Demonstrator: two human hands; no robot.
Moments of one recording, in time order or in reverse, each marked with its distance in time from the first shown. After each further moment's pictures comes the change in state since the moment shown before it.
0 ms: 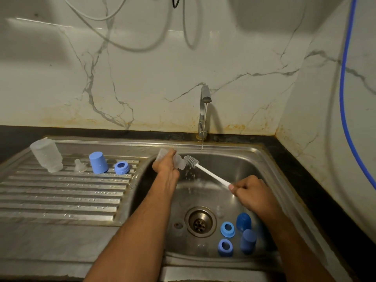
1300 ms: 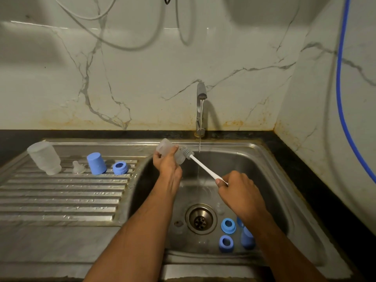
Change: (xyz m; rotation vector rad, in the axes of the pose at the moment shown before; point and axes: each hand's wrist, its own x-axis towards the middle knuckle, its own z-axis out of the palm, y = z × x) left_hand 0.003 -0.006 0.008 -0.180 -0.161 0.125; right_hand -0.011 -0.031 0.024 -0.081 0.129 -0.130
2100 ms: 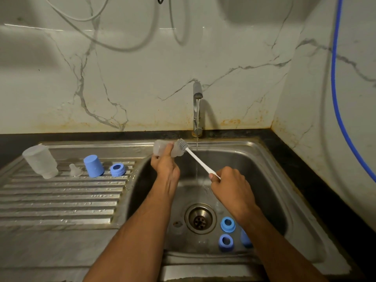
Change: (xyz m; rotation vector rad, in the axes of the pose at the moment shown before) left_hand 0.007 -0.004 0.001 -0.078 -0.026 0.036; right_hand 0.001 -0.016 -0.001 0.021 0.059 -0.028
